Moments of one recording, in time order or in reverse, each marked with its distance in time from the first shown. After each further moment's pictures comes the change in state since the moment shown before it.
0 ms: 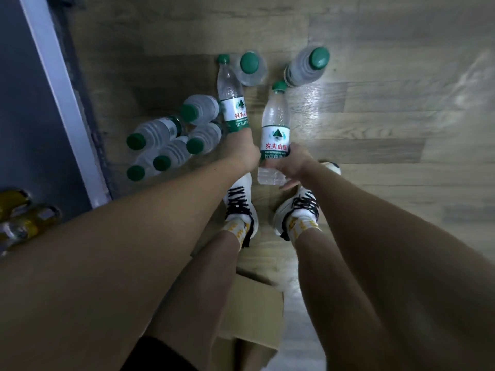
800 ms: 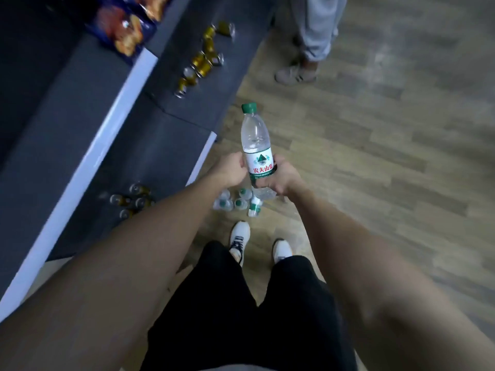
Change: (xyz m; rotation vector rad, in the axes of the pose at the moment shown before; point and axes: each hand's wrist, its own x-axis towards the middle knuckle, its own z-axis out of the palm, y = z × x) left_hand -0.446 0.095 -0.282 -0.314 0.392 0.024; right_hand -0.503 -0.157 -0.056 -0.427 0.099 -0.716
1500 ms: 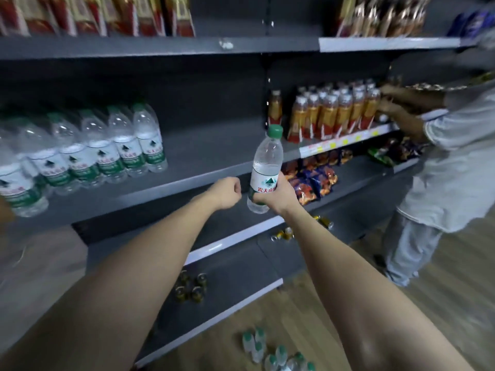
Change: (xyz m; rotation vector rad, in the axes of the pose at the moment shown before) left_hand -0.276 -0.108 -0.300 -0.174 0.800 -0.092; right_hand -0.212 -0.384 0.085 -0.171 -0.113 -0.922
